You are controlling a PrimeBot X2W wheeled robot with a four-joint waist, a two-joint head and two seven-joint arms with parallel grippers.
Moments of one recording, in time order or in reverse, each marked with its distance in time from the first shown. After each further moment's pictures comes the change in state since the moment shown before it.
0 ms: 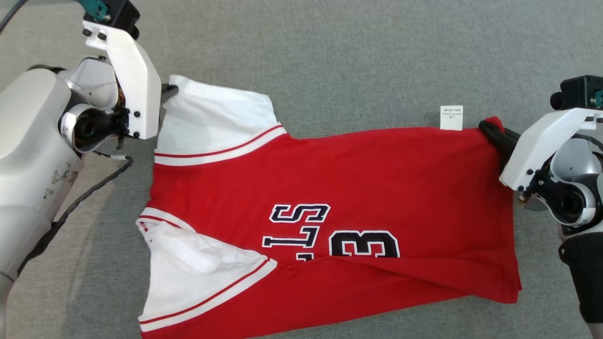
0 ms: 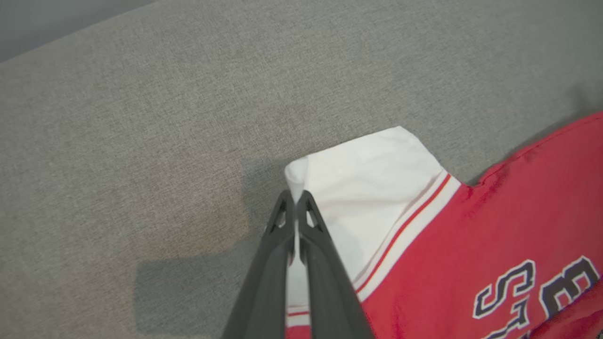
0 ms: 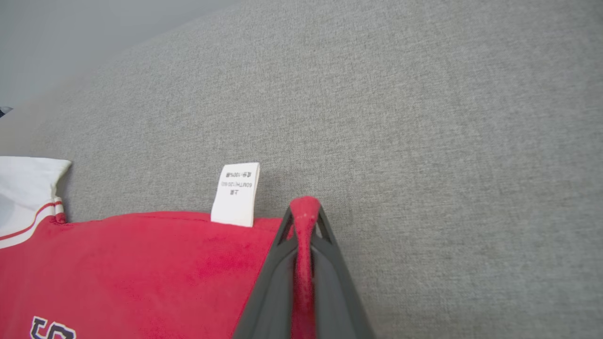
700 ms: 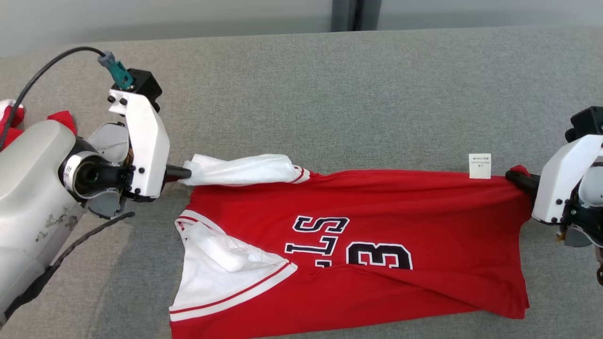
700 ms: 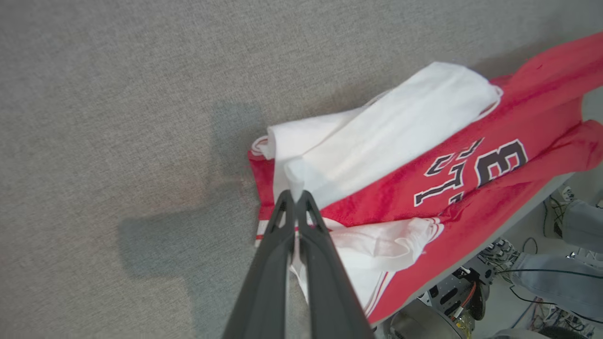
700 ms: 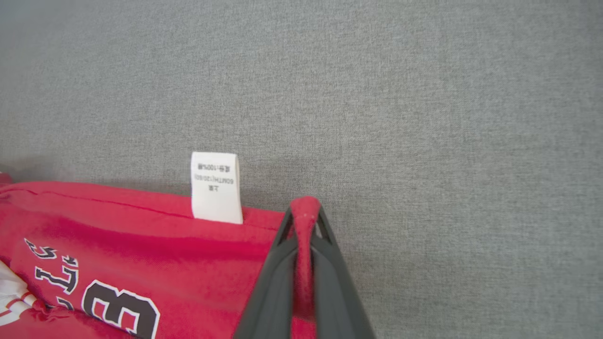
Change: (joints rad) left arm 0.136 0.088 -0.045 -0.164 -0.193 0.016 0.261; right arm 0.098 -0.120 -0.007 -0.044 0.022 0.000 0.247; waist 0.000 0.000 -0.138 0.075
